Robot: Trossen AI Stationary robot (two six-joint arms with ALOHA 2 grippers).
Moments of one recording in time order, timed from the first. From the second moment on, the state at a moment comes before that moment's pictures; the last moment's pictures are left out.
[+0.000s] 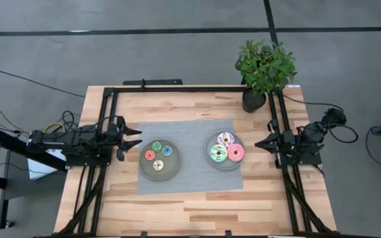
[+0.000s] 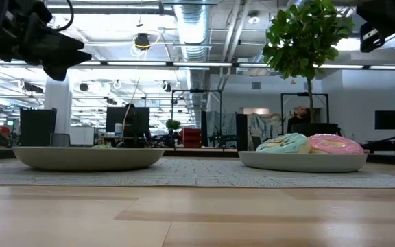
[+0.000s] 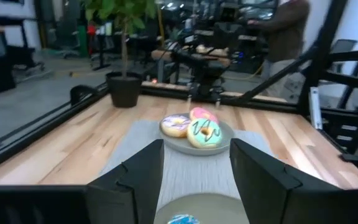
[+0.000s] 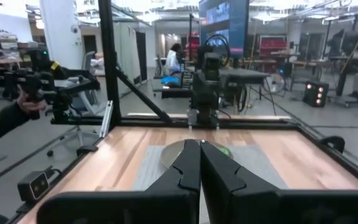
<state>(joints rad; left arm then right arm) -0.06 0.01 0.12 -0.09 -0.19 -0.10 0.58 0.00 0.23 -0.18 0.47 -0.07</state>
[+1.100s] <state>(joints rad) -0.06 0.01 0.01 0.06 -0.18 -0.06 0.58 0.00 0.03 0.14 0.47 -0.16</state>
